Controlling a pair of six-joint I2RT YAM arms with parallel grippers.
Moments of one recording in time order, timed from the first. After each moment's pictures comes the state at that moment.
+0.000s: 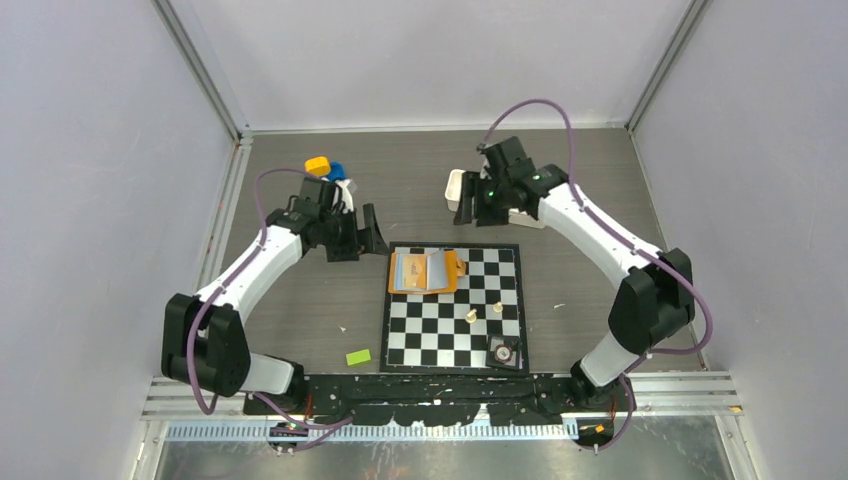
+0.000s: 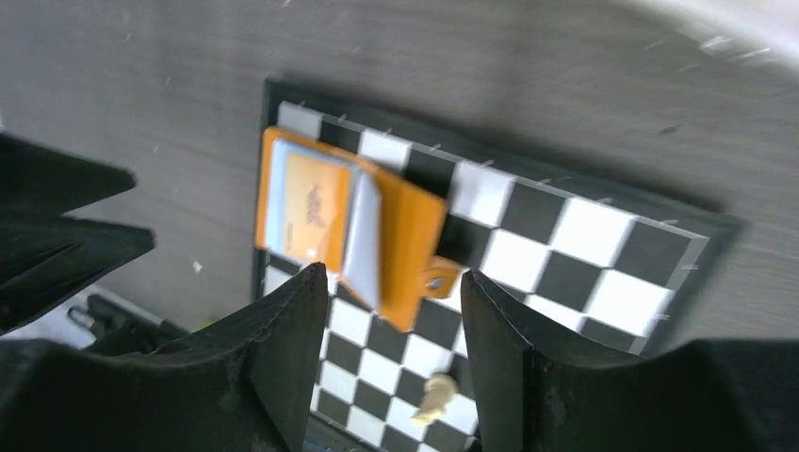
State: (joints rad) left arm -0.28 1.38 1.02 -0.61 0.35 -0.42; right arm 0.46 1.62 1.45 -0.74 -0.13 0.44
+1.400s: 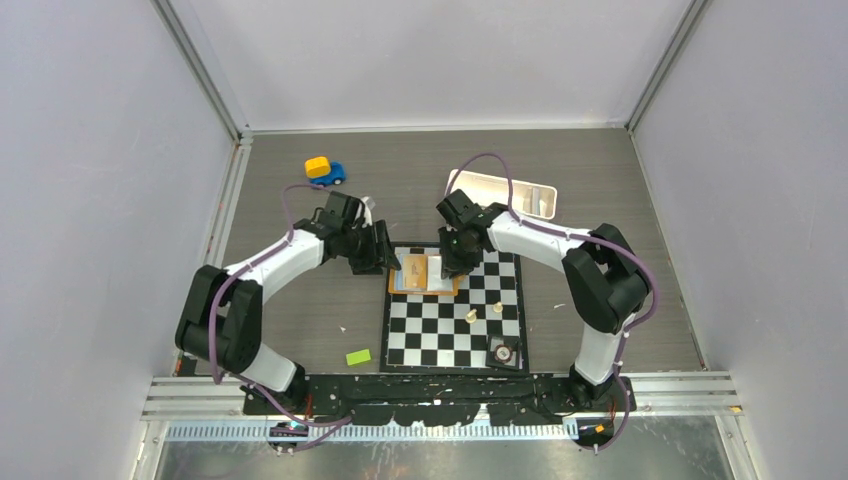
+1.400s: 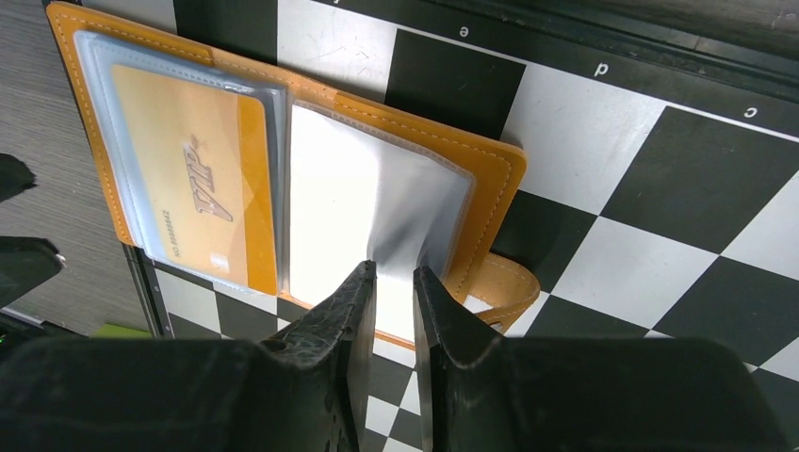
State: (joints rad) left arm -0.39 1.50 0.91 -0.41 0.37 -0.56; right arm 0.70 1.83 1.23 -0.58 -0.10 0.59
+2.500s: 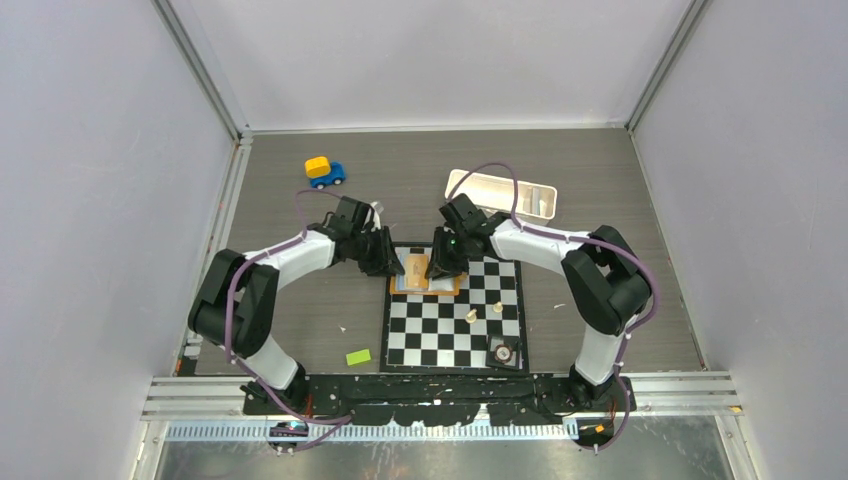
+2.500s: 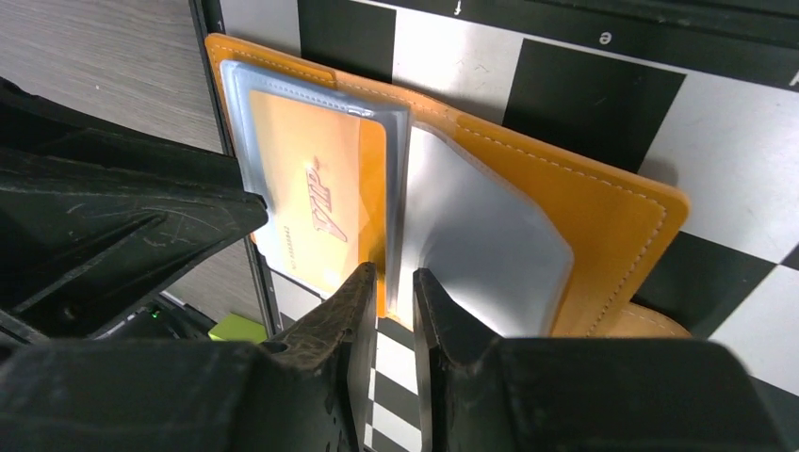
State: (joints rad) left arm -0.42 1.61 0.88 -0.27 0.39 -0.61; right arm 0.70 1.80 1.14 -0.37 -0.26 0.77
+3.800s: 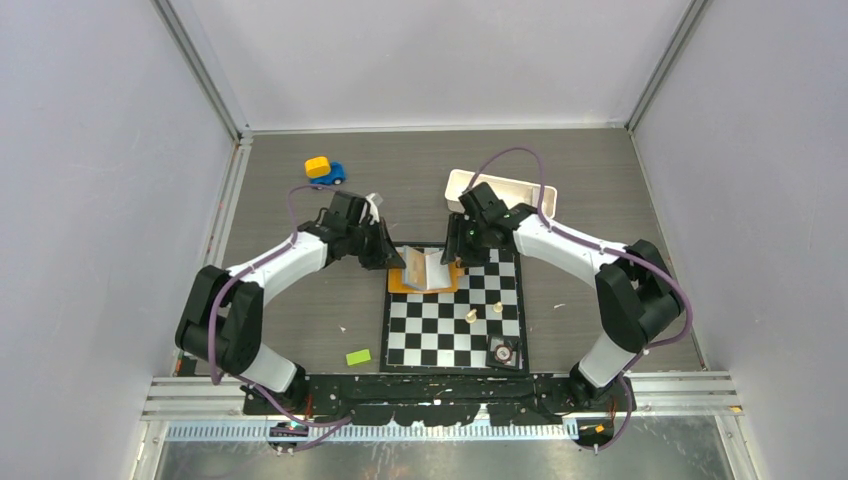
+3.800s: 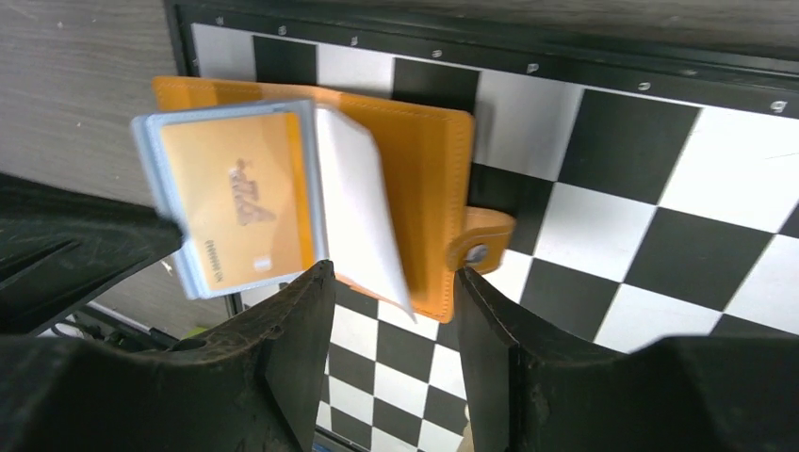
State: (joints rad) left arm -0.42 1.50 0.89 -0.30 0.44 -0.65; right arm 0.64 1.65 1.14 -0.50 -0.12 0.70
